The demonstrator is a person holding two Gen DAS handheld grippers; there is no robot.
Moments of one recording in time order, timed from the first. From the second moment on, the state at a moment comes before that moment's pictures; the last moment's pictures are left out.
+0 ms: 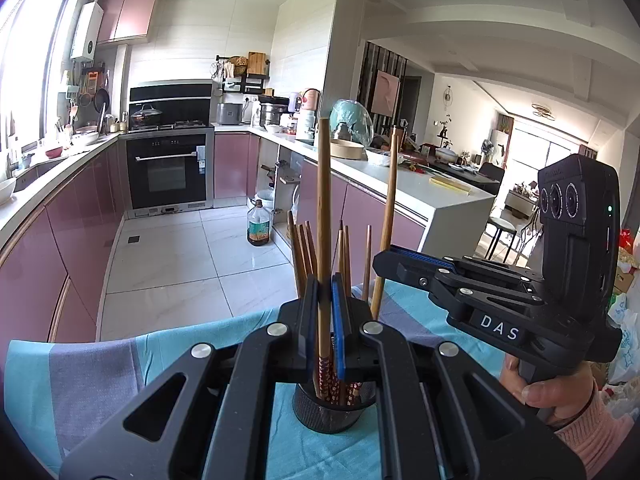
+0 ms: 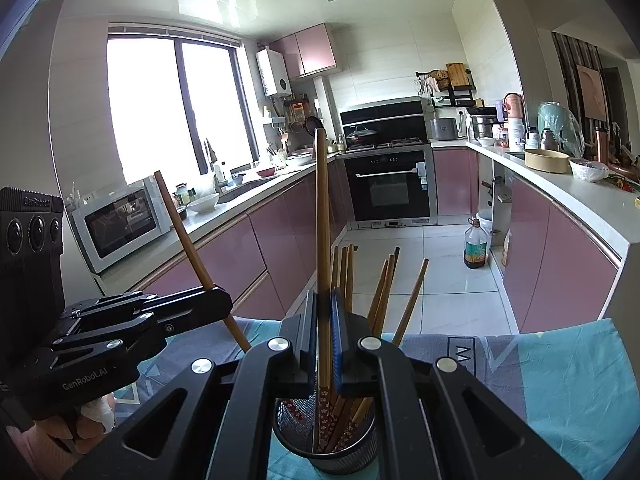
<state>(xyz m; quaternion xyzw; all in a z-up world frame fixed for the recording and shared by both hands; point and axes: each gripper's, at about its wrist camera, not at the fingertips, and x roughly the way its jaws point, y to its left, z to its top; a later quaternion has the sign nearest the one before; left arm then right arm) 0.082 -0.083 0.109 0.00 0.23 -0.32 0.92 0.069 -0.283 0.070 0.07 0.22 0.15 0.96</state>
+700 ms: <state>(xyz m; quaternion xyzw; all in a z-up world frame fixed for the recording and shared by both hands) 0.097 -0.094 0.107 0.03 0.26 -0.32 0.91 0.081 -0.287 0.047 0.09 0.25 0.15 0.95</state>
